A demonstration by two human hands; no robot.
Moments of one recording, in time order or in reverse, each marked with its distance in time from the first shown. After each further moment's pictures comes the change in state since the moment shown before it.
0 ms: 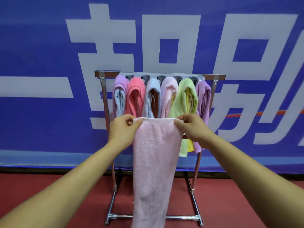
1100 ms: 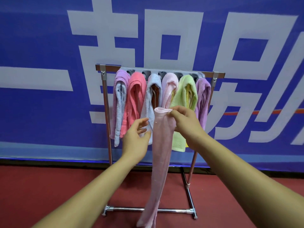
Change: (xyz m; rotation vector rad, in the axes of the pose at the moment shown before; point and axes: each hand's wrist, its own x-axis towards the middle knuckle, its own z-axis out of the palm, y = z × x) left_hand -0.052 -0.011 0.037 -0.321 -0.082 -0.018; right_hand -0.032 -0.028 0.031 0.302 0.070 -0.079
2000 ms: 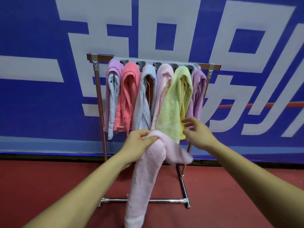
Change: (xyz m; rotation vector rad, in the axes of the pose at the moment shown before) left_hand -0.015 -0.021 0.010 -0.107 -0.361 -0.174; right_hand 0.007 0.083 -0.076 -0.652 -0.064 0.105
